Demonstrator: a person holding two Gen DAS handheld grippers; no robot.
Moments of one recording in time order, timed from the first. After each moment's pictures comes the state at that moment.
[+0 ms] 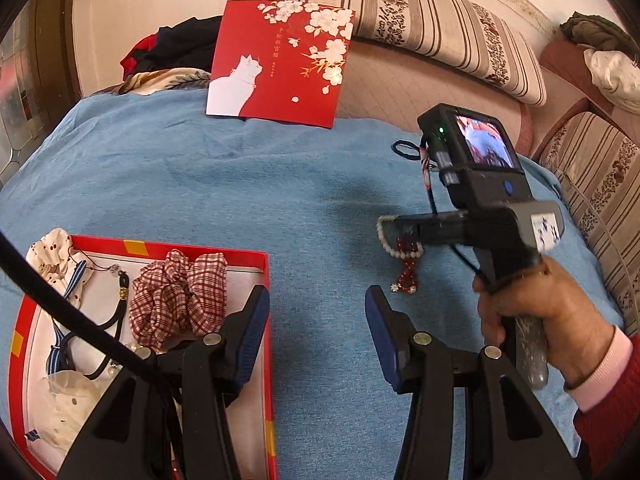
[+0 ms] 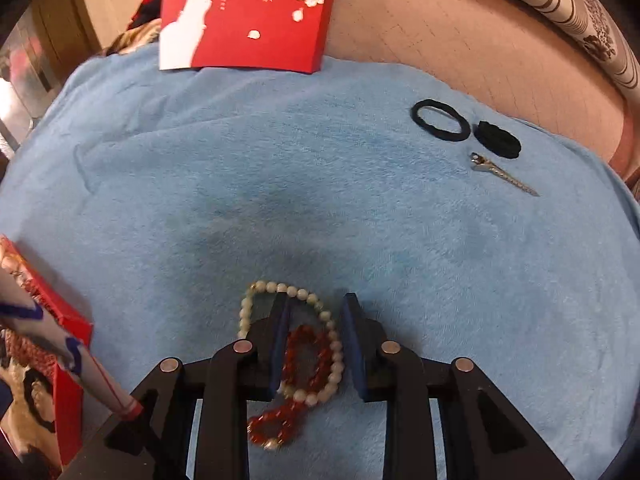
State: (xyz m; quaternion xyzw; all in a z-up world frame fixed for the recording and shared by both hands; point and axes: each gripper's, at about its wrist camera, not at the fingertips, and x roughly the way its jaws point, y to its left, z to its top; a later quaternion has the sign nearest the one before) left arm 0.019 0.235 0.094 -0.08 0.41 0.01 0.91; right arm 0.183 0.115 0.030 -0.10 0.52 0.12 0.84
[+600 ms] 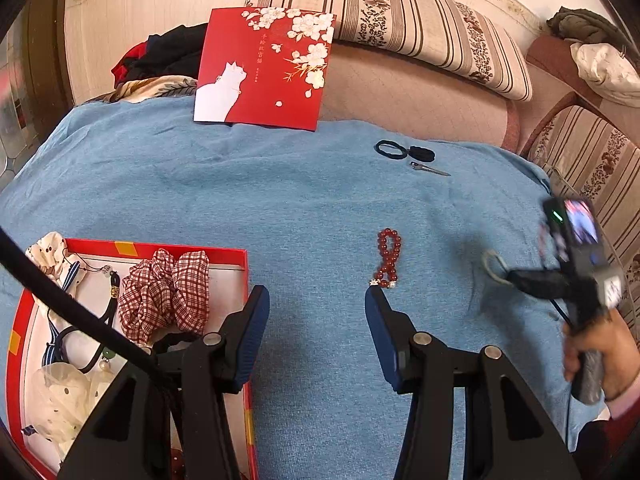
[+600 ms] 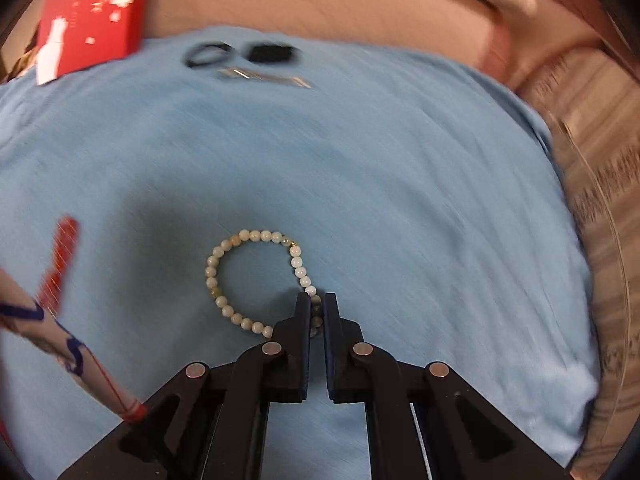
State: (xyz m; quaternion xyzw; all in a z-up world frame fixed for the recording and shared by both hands) left arm 0.011 0.222 0.100 -0.07 0.41 -0.01 0.91; right arm 0.130 -0.061 0.030 -0.09 0.55 -0.04 0.83
